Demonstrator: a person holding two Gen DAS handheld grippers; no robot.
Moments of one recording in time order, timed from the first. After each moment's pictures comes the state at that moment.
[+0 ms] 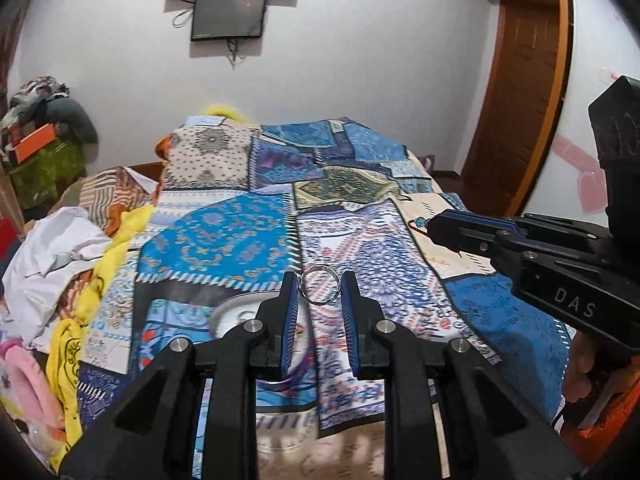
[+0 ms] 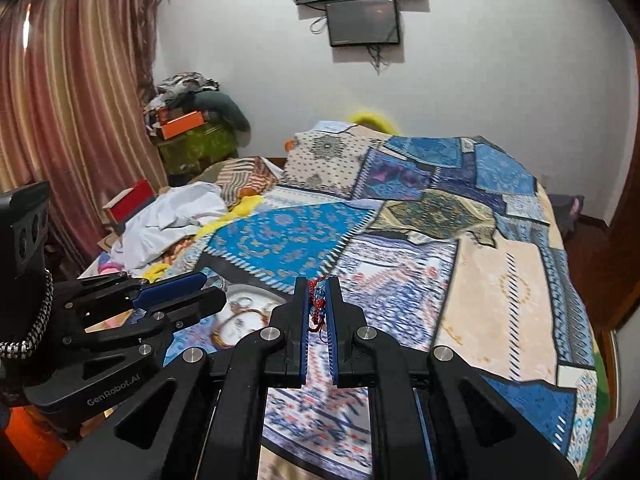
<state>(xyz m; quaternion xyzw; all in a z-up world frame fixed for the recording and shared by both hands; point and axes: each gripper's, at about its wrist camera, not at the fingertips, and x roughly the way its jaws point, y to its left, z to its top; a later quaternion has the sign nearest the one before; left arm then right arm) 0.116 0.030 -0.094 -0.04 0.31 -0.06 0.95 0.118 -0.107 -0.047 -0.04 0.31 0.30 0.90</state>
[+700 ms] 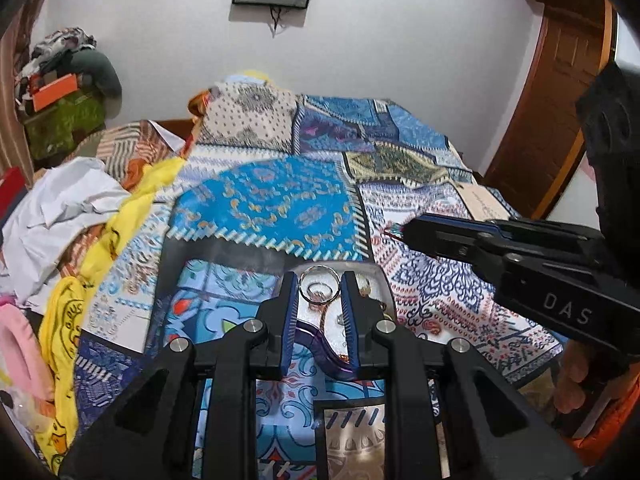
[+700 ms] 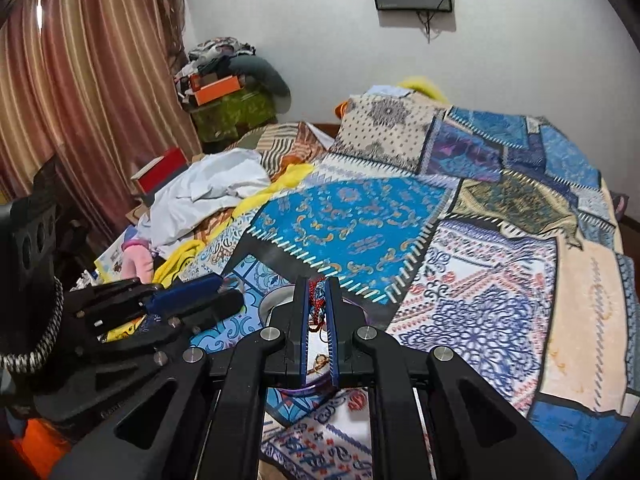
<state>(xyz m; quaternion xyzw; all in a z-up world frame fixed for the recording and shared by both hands) 0.138 0.088 -0.146 -0.09 0.35 -0.03 0.93 0.148 -0.030 -0.089 -0.05 0.37 0.36 0.86</state>
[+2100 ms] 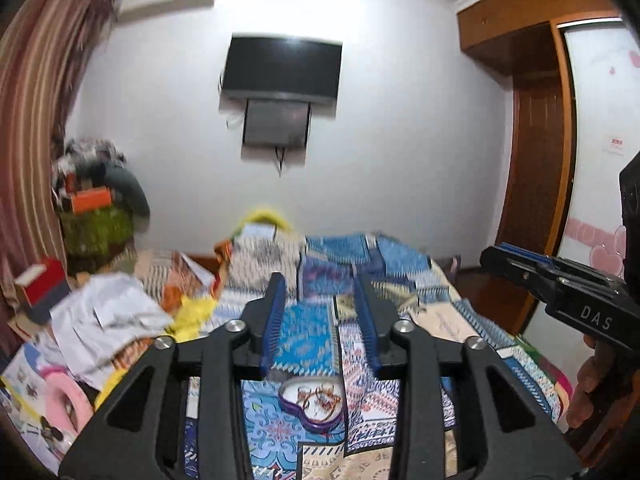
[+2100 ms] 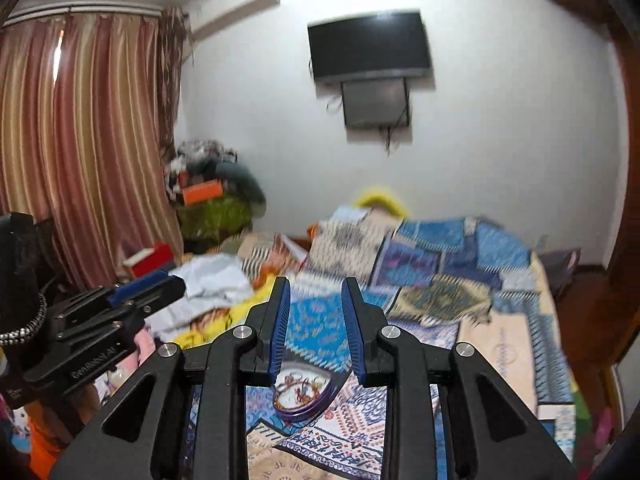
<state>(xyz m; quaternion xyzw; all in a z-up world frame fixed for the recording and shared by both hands) 0.001 0.052 0.028 -0.05 0.11 0.02 0.99 0.035 -0.108 0.055 0.00 0.17 0.29 0.94</state>
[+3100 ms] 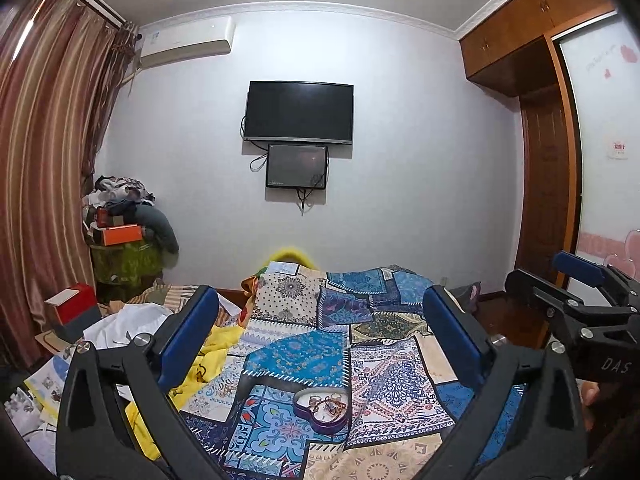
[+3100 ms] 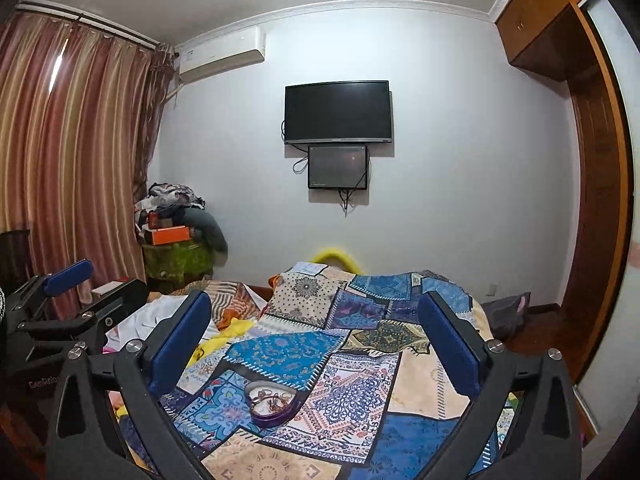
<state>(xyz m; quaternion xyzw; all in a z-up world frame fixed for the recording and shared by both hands) -0.067 0.026 0.047 -0.03 0.06 0.07 1.00 -0.032 -0.129 0.070 -0.02 0.08 0.22 0.97</state>
